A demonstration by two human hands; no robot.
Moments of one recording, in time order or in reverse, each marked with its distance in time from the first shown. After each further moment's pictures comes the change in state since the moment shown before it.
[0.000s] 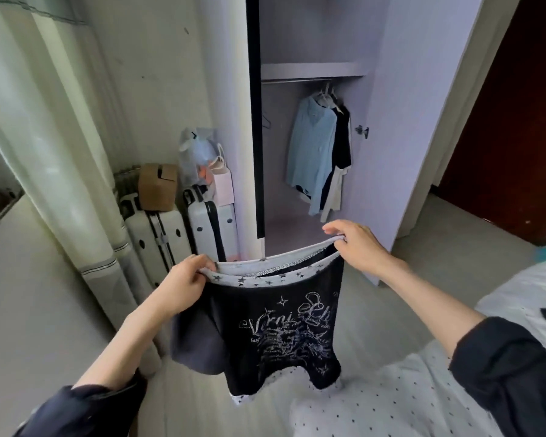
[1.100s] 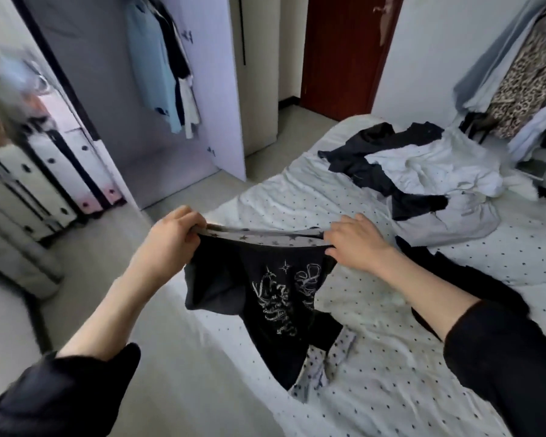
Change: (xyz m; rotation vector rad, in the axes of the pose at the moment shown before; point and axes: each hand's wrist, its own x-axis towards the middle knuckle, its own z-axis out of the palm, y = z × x) left_hand -0.408 0.355 0.231 0.130 -0.089 0.415; right_hand -0.647 0.193 -0.162 -0.879 -0.323 0.158
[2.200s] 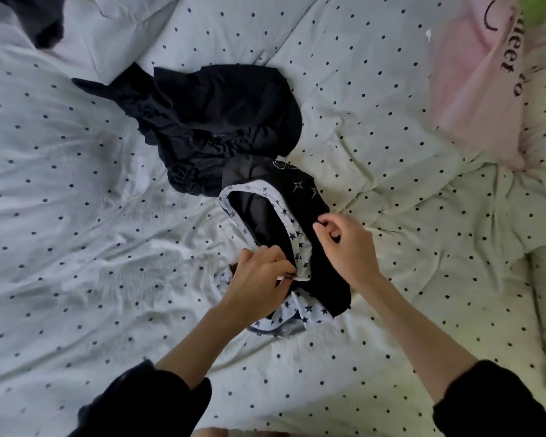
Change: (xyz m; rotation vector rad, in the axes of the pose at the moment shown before) left_hand -0.166 0.400 0.514 -0.259 -0.893 0.668; right_hand -0.370 0.137 0.415 1.049 0.211 1.283
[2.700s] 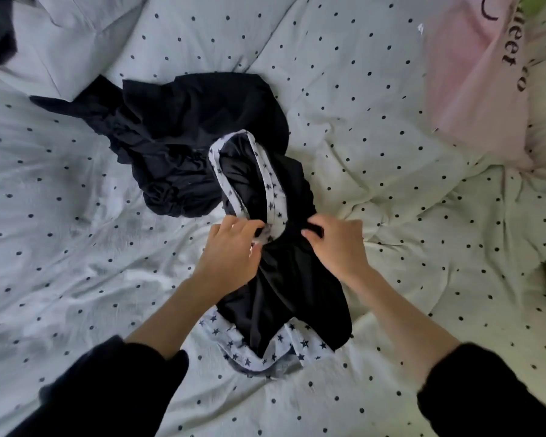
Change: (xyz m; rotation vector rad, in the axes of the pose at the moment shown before) left_hand 0.075 -0.053 -0.004 0.152 0.027 -0.102; right_hand 0.058 0.027 0.025 -0.153 -0.073 -0.005
